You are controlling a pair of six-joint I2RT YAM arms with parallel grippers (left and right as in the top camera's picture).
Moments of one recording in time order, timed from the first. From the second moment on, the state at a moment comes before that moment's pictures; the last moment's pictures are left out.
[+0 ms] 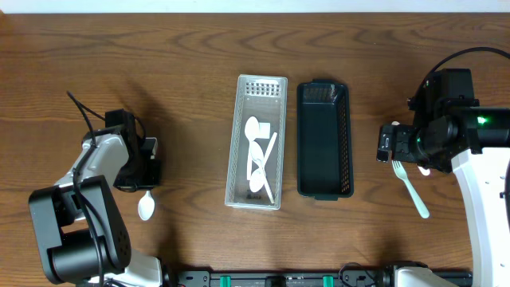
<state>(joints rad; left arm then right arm) 0.22 1.71 0.91 -0.84 -0.02 0.21 0.00 1.35 1.37 -1.38 0.00 0.18</state>
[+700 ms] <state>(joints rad) -0.43 1.41 1.22 -1.03 -0.04 -0.21 0.00 1.35 1.37 -1.34 0.00 0.18</state>
